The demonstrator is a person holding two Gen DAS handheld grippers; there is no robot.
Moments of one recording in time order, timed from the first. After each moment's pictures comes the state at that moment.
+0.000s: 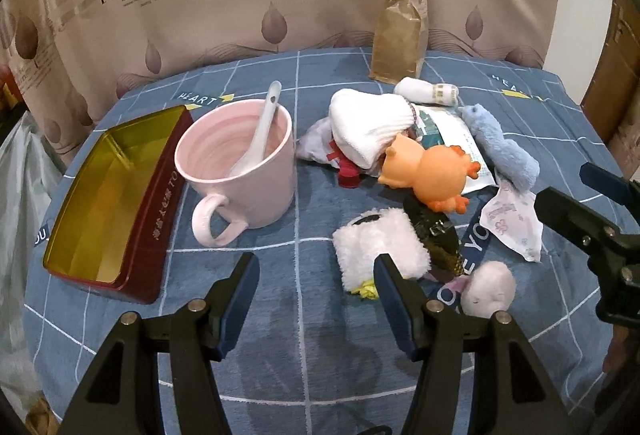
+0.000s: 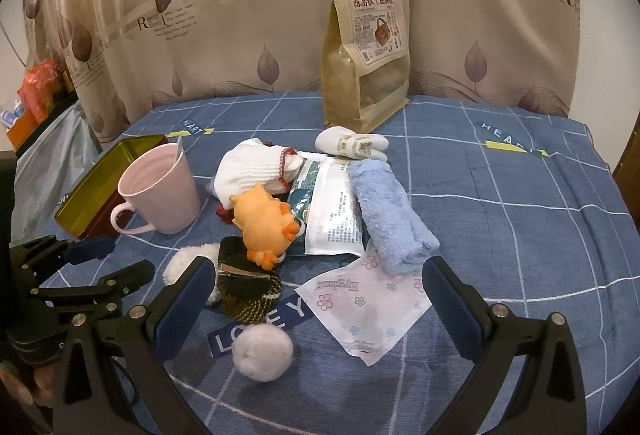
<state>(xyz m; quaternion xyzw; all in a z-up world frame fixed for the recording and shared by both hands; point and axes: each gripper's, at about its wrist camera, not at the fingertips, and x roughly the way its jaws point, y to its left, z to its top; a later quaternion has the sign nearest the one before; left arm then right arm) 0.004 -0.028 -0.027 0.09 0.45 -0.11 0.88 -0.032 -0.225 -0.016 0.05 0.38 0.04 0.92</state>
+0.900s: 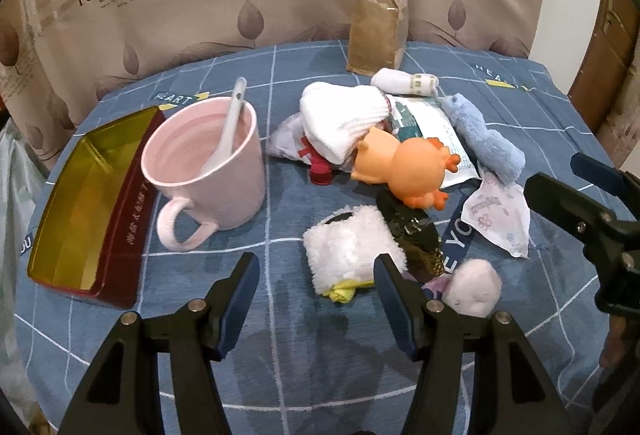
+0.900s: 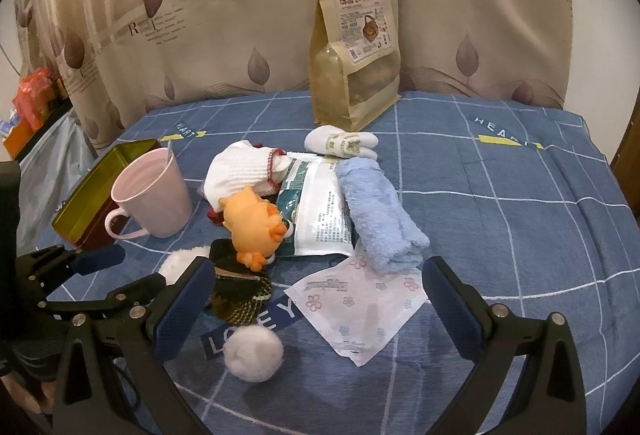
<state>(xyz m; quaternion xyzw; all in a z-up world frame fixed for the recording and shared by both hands) 0.007 -0.044 -0.034 0.09 0.46 -0.14 0.87 -0.029 -0.237 -0.018 0.06 0.38 0.03 0.92</state>
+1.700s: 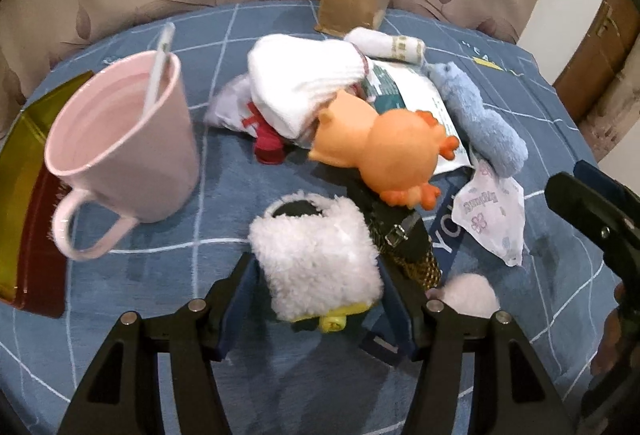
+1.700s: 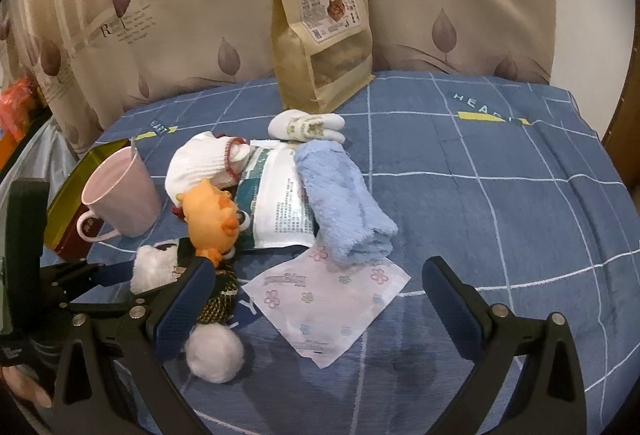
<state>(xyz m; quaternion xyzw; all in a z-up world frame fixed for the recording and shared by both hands) 0.038 -0.063 -0.073 0.06 0.52 -0.19 0.83 -0.018 -0.263 -0.035 0.08 0.41 0.00 0.91</state>
